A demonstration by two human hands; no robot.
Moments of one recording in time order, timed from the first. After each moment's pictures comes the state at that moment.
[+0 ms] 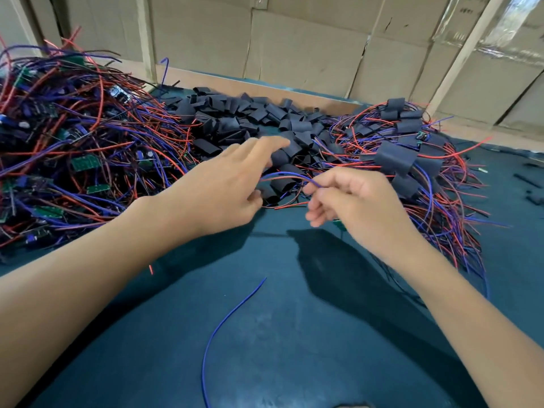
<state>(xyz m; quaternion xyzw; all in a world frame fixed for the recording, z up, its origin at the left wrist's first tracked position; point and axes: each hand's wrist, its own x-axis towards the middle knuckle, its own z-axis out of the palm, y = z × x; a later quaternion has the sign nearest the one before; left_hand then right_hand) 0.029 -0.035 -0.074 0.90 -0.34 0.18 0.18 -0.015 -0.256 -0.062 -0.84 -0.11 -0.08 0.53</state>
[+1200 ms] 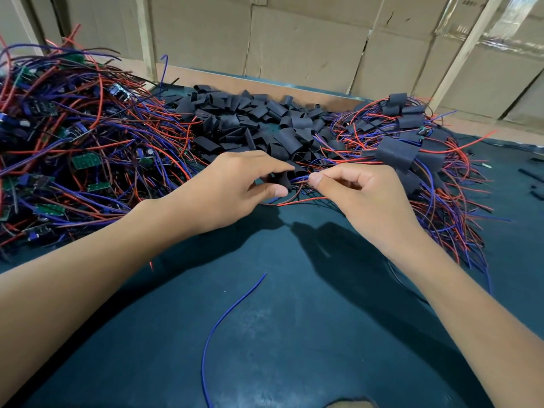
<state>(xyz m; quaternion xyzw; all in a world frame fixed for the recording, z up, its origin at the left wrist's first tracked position) 0.027 -0.042 -0.078 0.87 -0.36 0.17 0.28 -0.011 -0.267 -0.070 -0.86 -0.12 -0.18 0.45</state>
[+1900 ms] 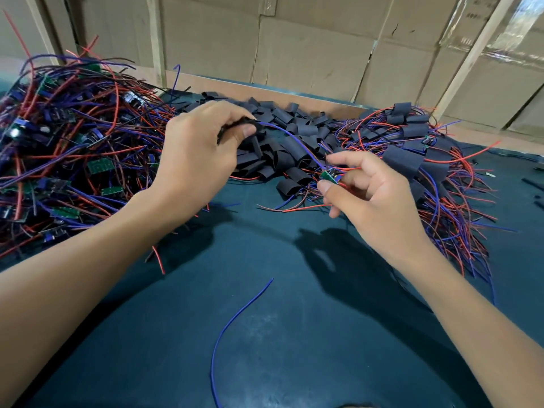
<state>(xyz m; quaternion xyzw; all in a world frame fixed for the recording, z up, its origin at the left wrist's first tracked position) 0.031 -0.022 -0.054 0.81 -0.19 0.40 0.38 -0.013 -0.266 -0.069 -0.82 -0.16 -0.17 0.53</state>
